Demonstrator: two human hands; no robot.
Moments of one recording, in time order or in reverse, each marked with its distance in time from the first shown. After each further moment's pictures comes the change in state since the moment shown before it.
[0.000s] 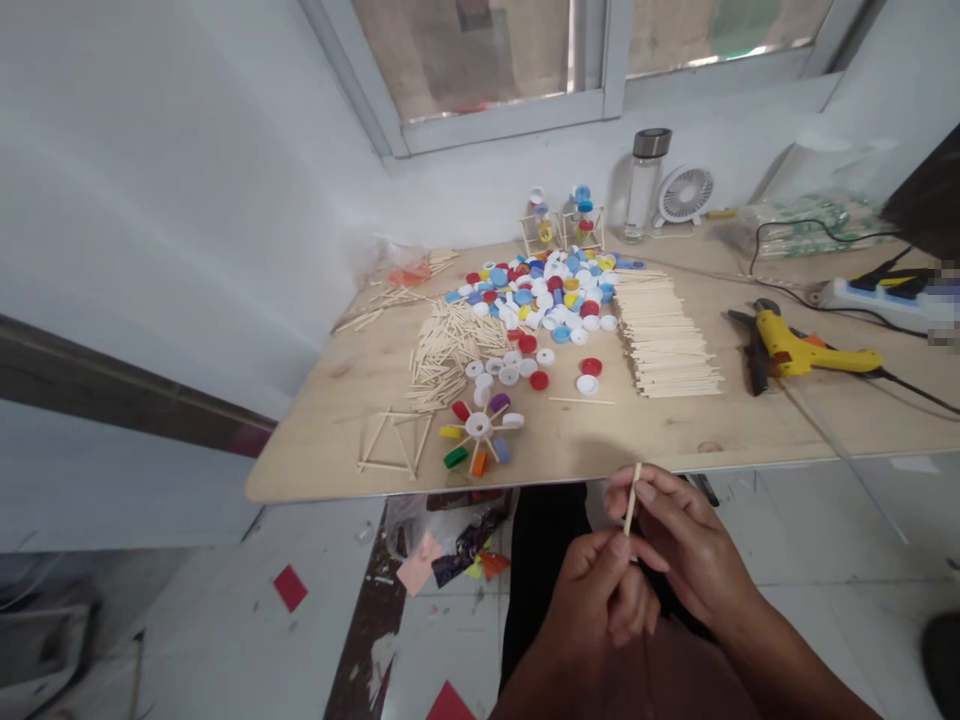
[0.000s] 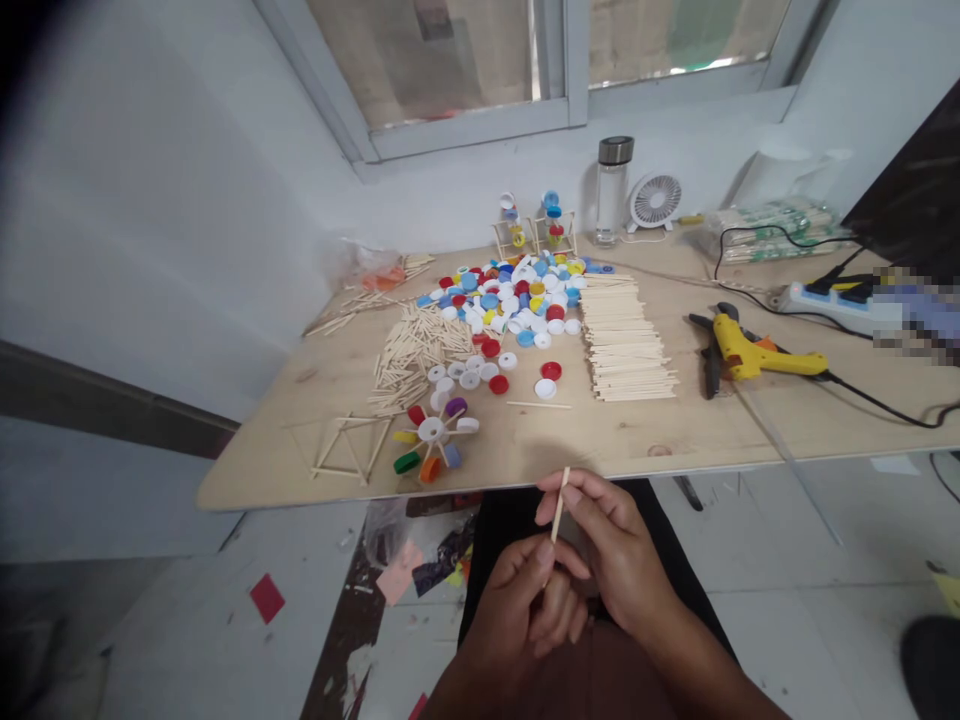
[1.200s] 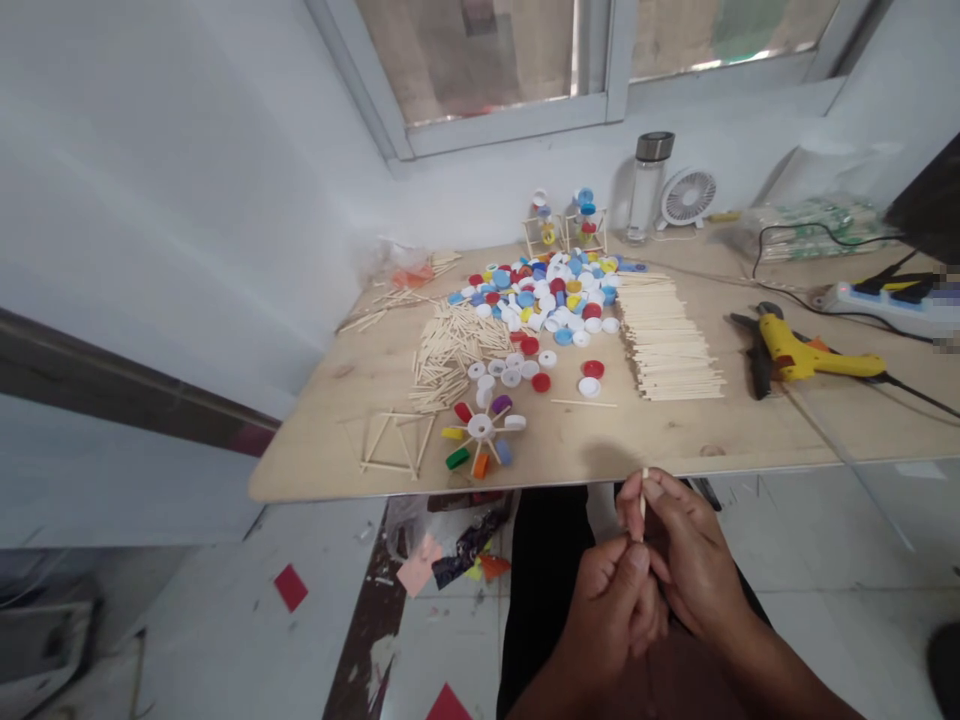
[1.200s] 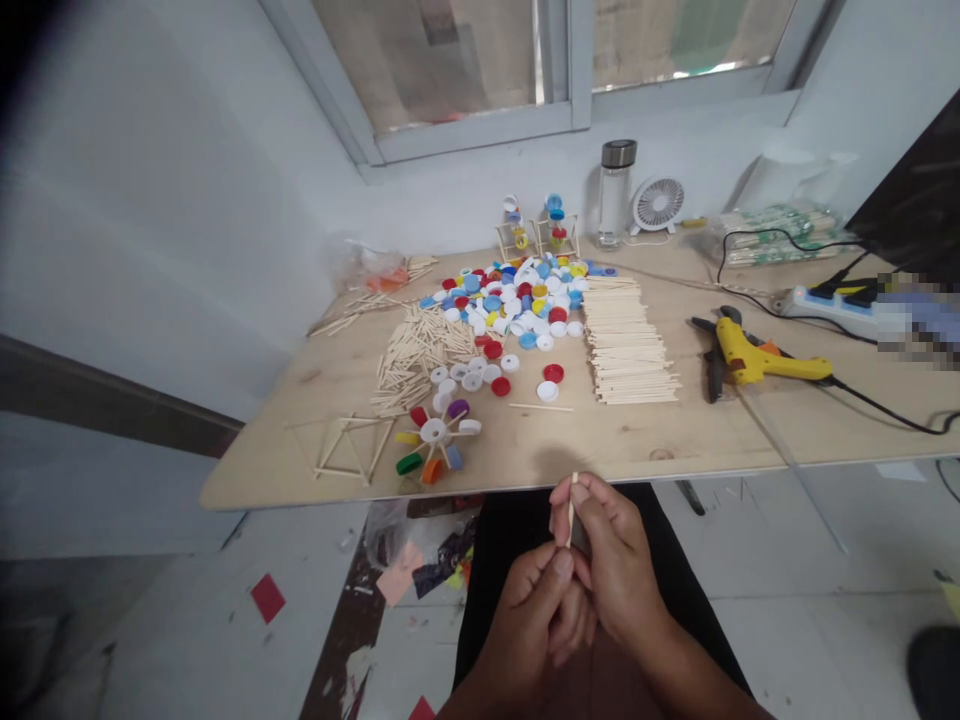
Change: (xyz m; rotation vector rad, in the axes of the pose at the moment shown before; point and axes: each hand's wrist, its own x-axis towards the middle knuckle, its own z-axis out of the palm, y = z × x) left_hand -0.002 -0.012 0.004 0.177 0.102 0.005; right_hand -0.001 0.008 0.004 -0.064 0.190 -0.006
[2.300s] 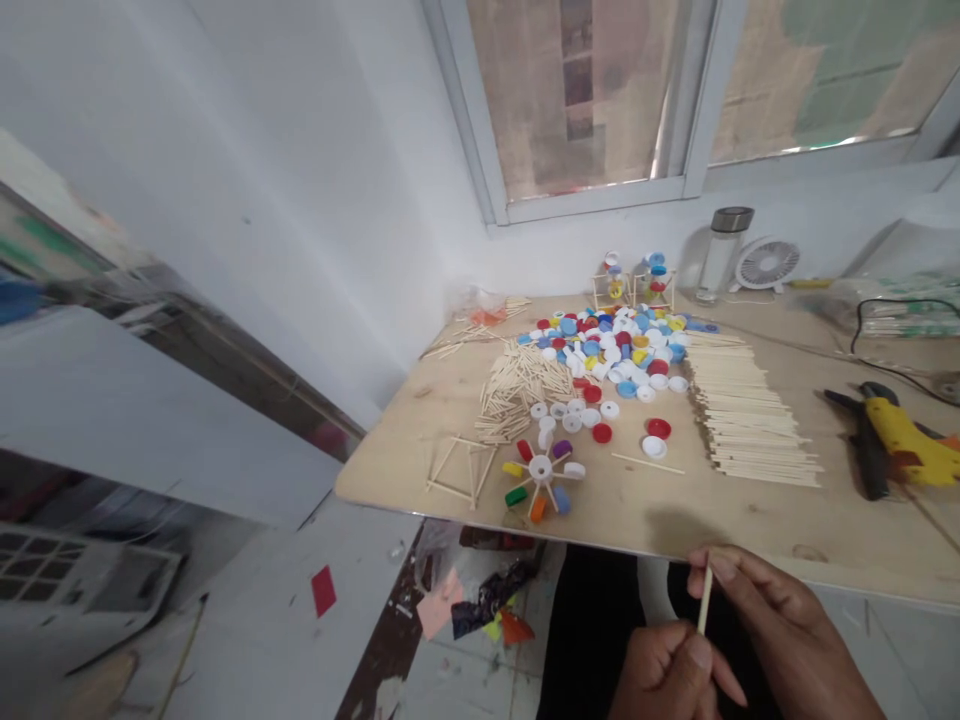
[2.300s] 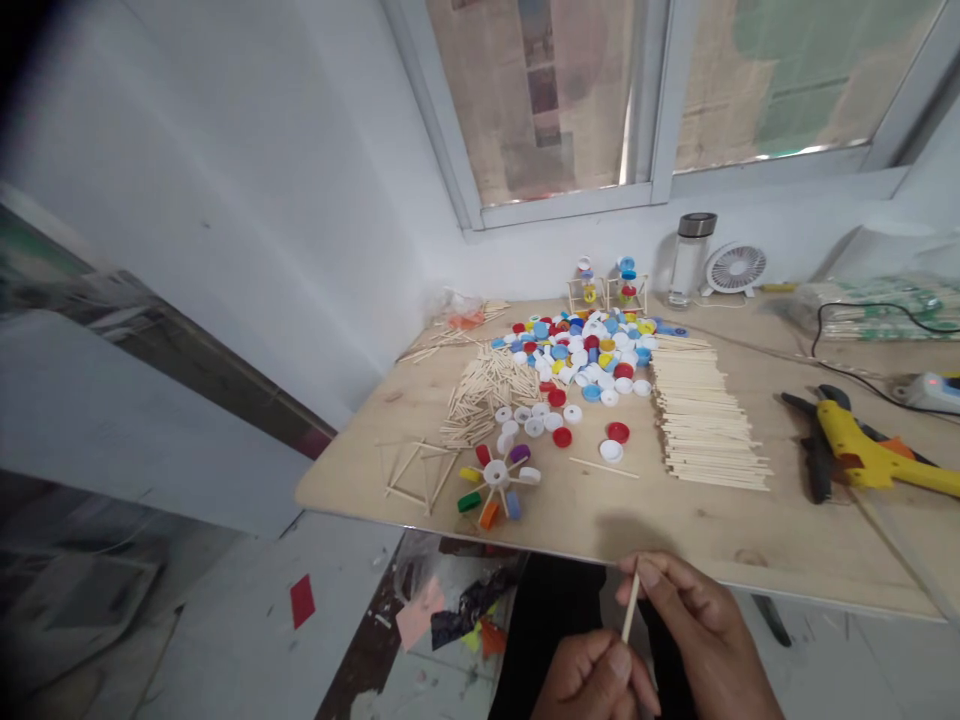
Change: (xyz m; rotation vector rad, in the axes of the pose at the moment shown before) left_hand 0.011 -0.020 -0.017 0.170 0.171 -0.074; right_hand 0.026 0.005 -0.039 -0.525 -0.002 -0.142
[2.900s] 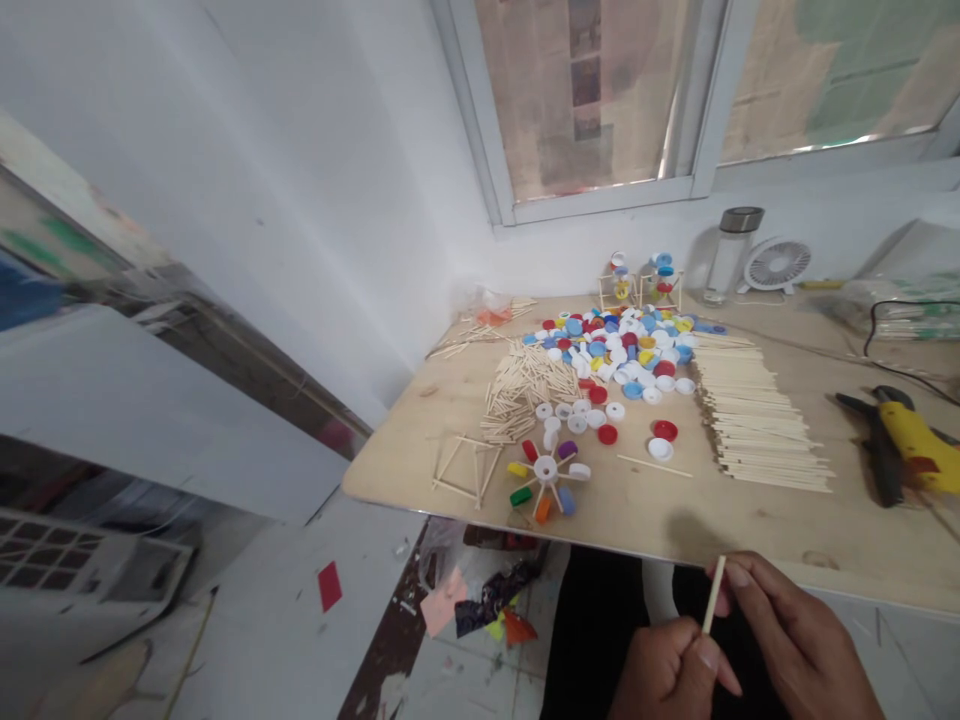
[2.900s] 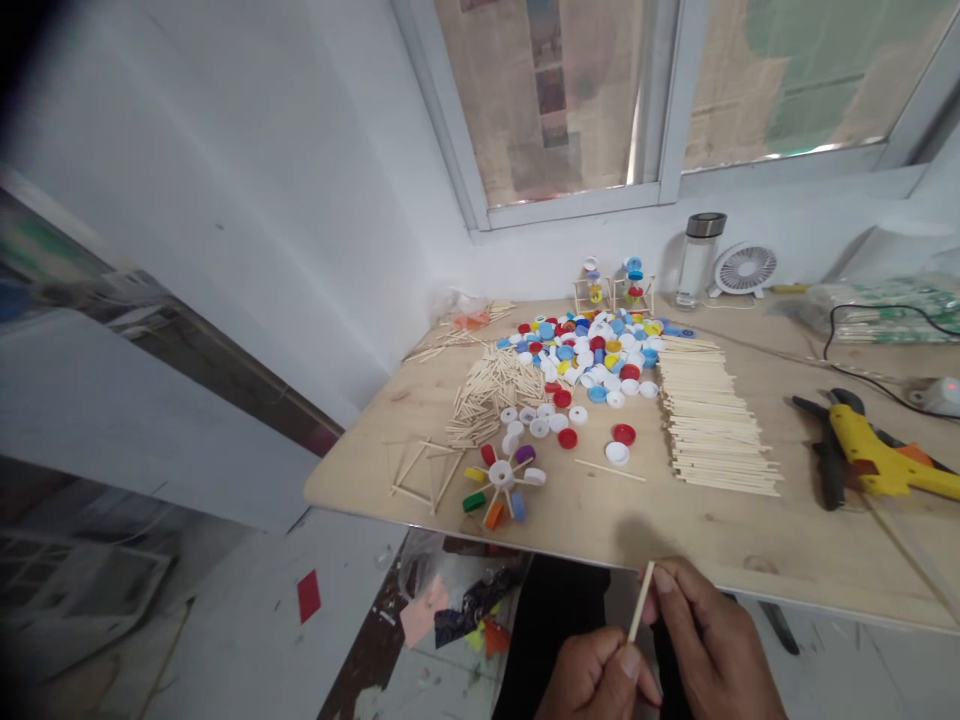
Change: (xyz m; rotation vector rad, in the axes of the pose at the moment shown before) left_hand -0.009 0.032 -0.007 0.510 -0.024 -0.051; right_hand 0.001 -0.005 -0.004 -0.461 0.004 -0.483
